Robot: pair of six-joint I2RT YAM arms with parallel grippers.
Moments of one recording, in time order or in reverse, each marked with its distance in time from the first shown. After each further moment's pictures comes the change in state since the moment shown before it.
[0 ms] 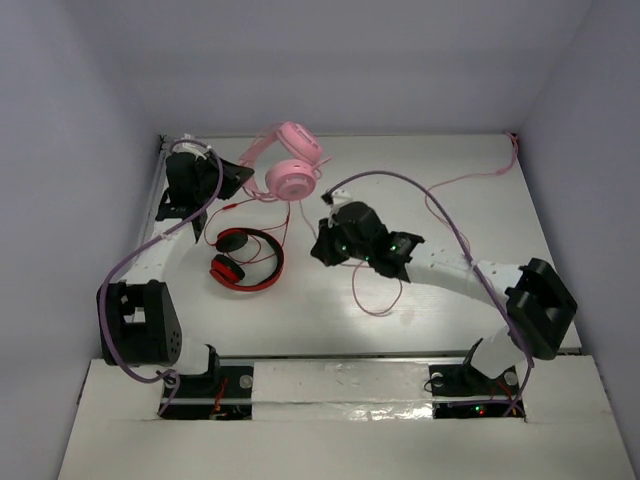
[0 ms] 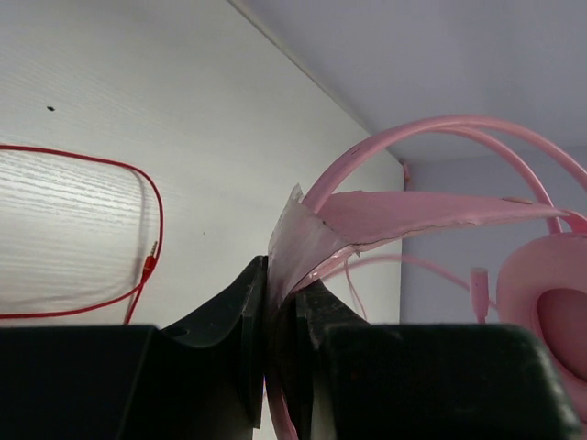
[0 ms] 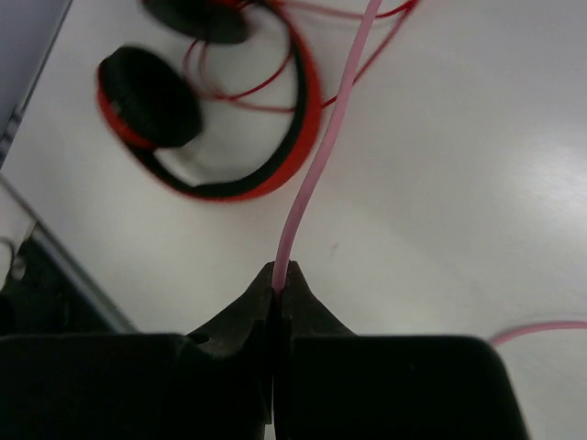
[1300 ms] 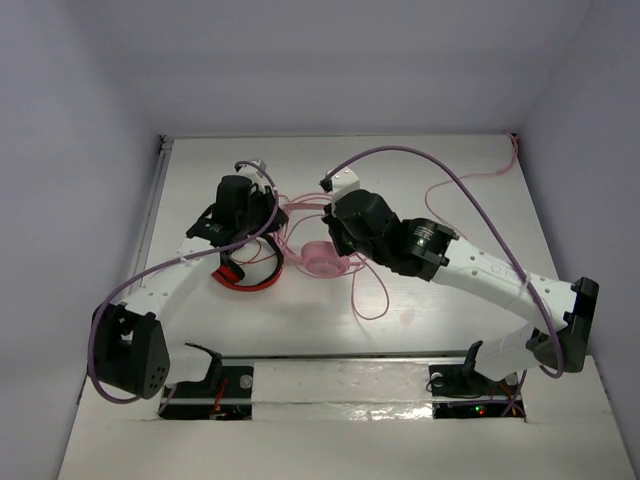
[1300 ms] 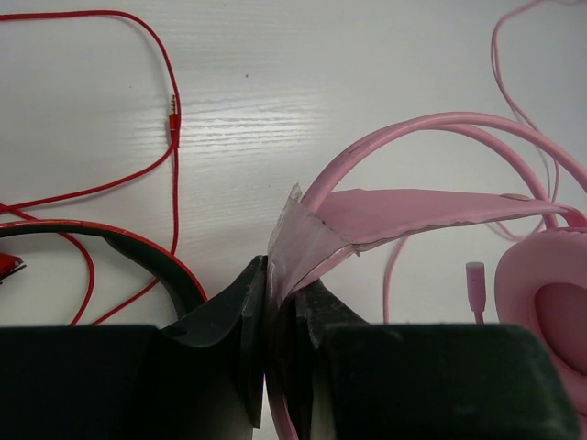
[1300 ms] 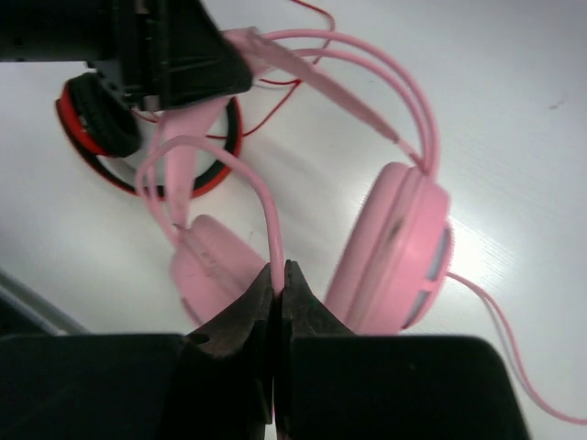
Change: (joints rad) left arm -0.369 -0.153 -0.130 -0.242 -0.265 0.422; right arm 0.226 -0.108 0.372 -0.530 0.412 -0.203
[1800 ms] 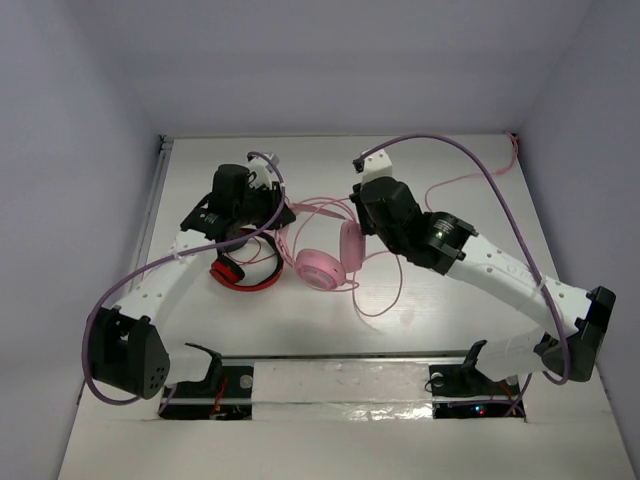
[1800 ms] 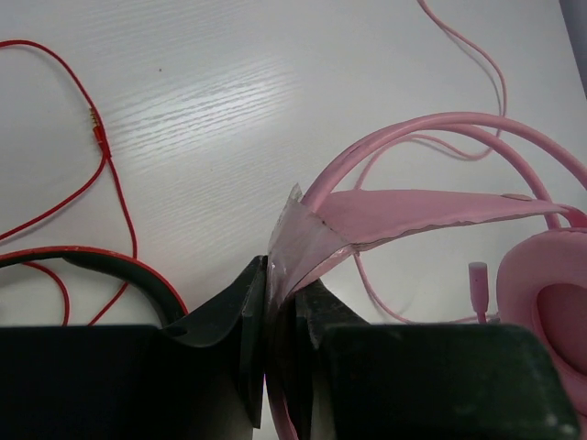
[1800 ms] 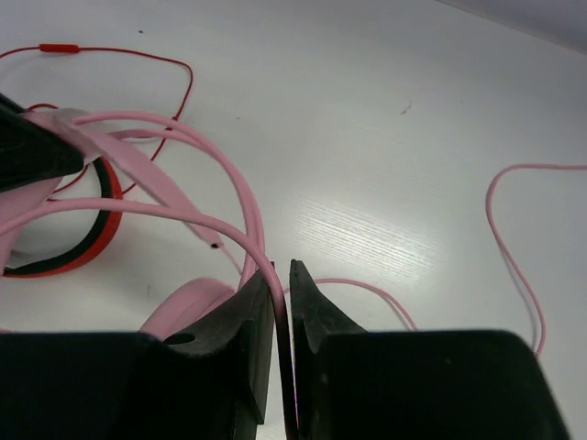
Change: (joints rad) left arm 0.000 -0.001 0.140 -0.164 0.198 0.175; right arm -0.108 -0.080 -0.060 0.036 0.198 -0.055
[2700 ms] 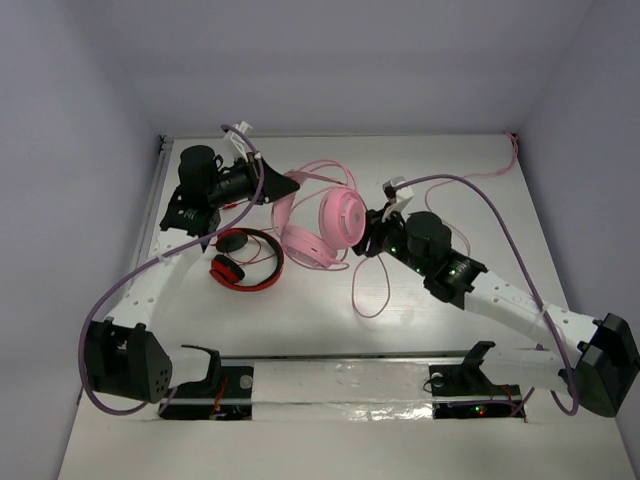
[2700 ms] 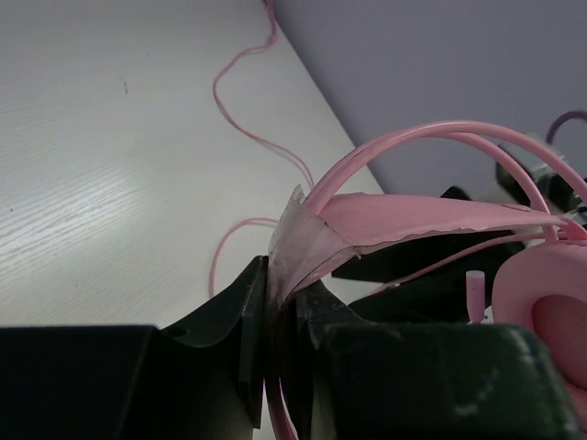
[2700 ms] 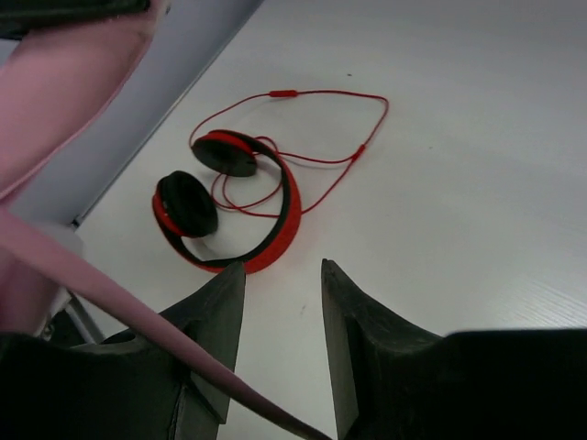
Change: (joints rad) left arm 0.140 -0.029 0.041 0.302 0.428 -0.270; right arm -0.159 -0.239 -0.597 0.717 -0.526 0.181
